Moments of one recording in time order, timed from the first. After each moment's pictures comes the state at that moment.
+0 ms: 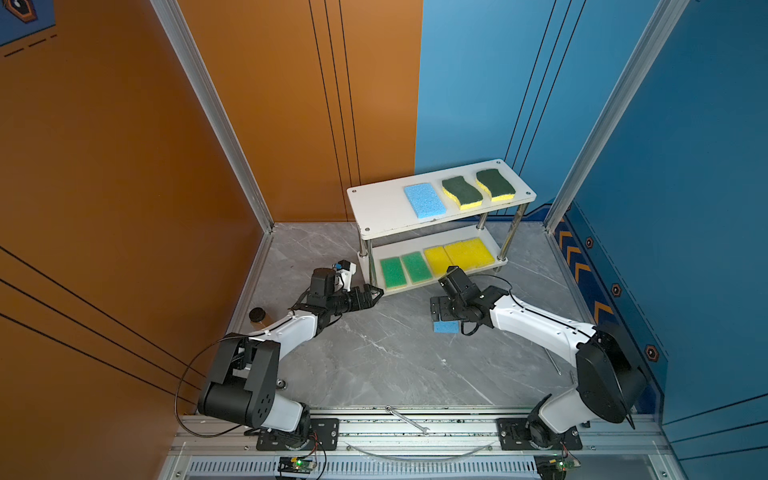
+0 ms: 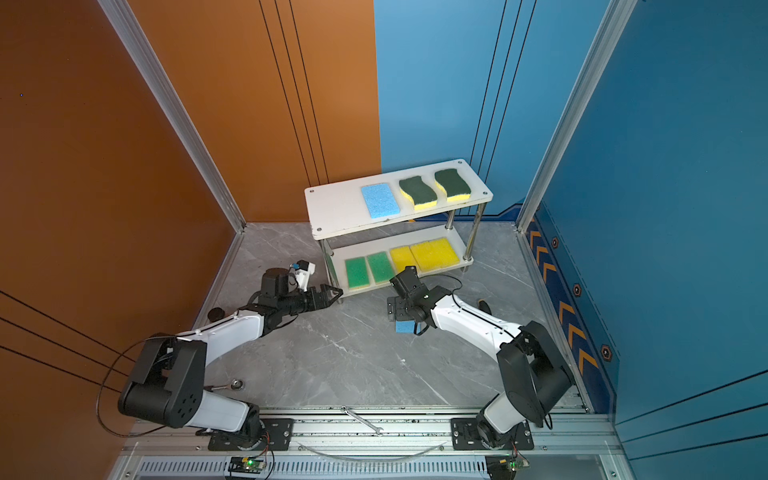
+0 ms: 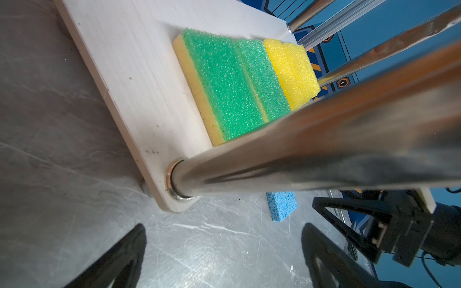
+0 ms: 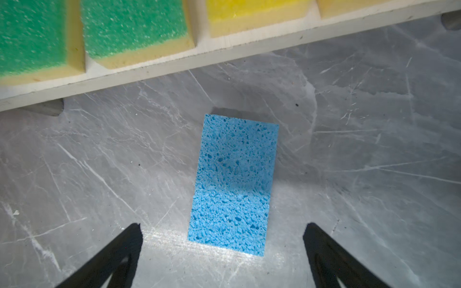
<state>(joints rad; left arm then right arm) -0.20 1.46 0.67 0.16 0.58 -0.51 0.66 1.56 1.03 -0.54 0.20 0.52</state>
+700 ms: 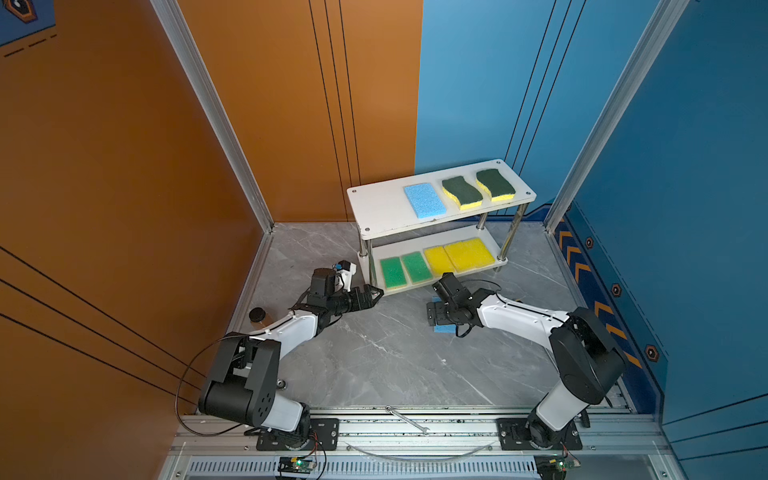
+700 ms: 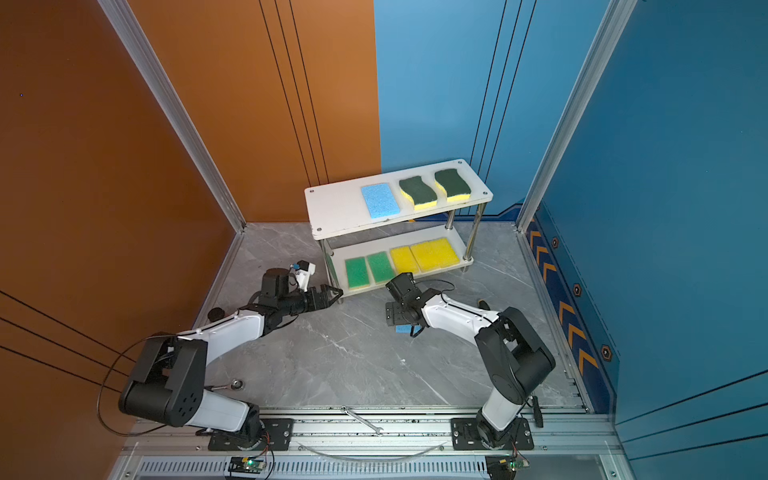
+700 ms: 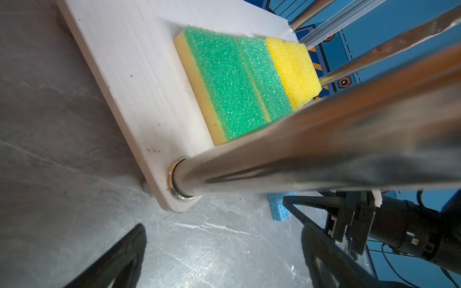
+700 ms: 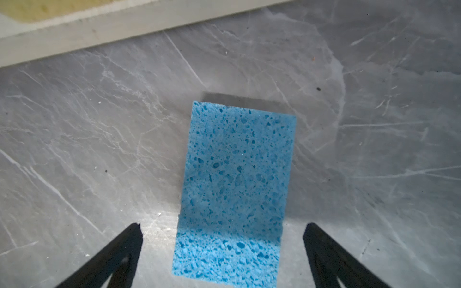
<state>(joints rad) -0.20 1.47 0.67 0.16 0.58 -0.51 0.66 1.67 1.02 -0.48 0.20 0.52</state>
